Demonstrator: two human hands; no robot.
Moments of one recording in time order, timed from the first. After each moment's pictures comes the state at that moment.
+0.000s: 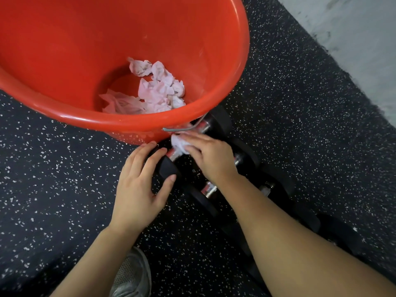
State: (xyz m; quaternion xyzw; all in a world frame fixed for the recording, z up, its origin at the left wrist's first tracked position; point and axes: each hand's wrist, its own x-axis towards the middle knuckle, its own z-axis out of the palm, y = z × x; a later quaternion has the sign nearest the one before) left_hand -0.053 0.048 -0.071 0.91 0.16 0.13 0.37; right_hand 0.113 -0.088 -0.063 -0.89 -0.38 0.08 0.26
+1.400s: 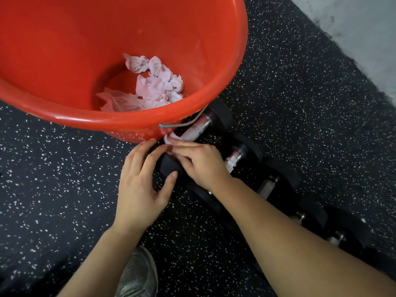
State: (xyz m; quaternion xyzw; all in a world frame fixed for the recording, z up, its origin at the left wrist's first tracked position) left_hand -0.052 0.046 -0.067 0.90 0.18 0.13 0.39; right_hand 0.090 -0.080 -0.069 -0.86 -0.41 0.13 0.28
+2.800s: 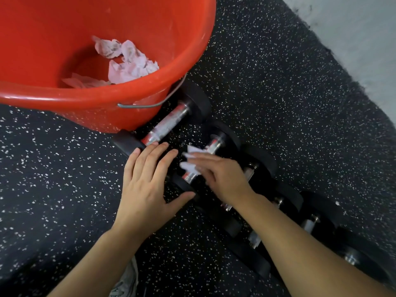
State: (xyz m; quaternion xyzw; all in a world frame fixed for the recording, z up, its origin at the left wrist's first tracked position) left_hand -0.053 -0.007 -0.055 0.95 0.09 0.07 0.30; right_hand 0.074 -0.190 -0.052 -0.88 -0.34 0.22 0.25
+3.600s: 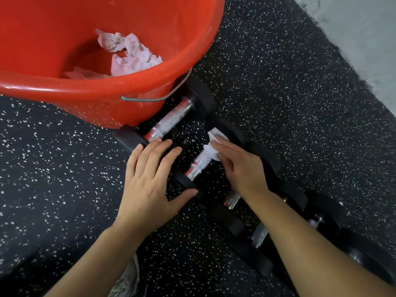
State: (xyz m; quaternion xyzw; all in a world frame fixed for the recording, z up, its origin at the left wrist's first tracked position) left_hand -0.054 -0.007 -0.057 0.95 0.09 0.07 0.29; right_hand 0.090 -0.211 -0.054 -0.93 -0.28 0.09 0.21
